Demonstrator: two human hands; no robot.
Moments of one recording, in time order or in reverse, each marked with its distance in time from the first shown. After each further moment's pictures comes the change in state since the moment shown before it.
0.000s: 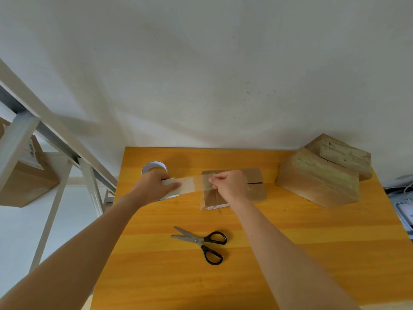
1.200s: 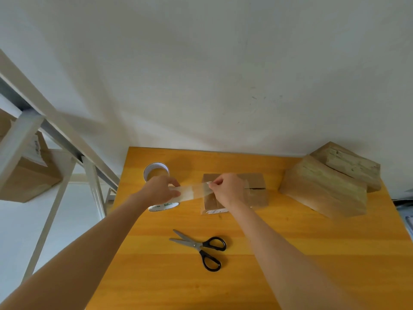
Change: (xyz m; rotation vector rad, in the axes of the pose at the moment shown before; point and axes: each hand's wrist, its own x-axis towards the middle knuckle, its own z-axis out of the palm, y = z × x) left_hand 0.015 0.000 0.012 0.130 -0.150 -0.083; right_hand 0.019 0.005 0.010 -0.325 -0.048 -0.112
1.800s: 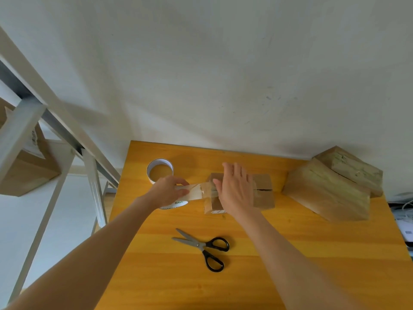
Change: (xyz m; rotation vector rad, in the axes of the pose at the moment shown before) left_hand 0.008 -0.010 0.015 -0.181 0.042 0.078; right_hand -0.001 0.001 0.009 -0.626 0.182 -0.327
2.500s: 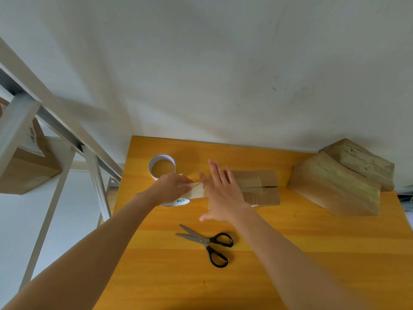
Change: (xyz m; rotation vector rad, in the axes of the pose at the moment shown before) left_hand 0.002 -0.006 0.000 0.022 -0.061 0.075; right_hand 0.001 -0.013 0.026 -0.235 -0.404 -0.365
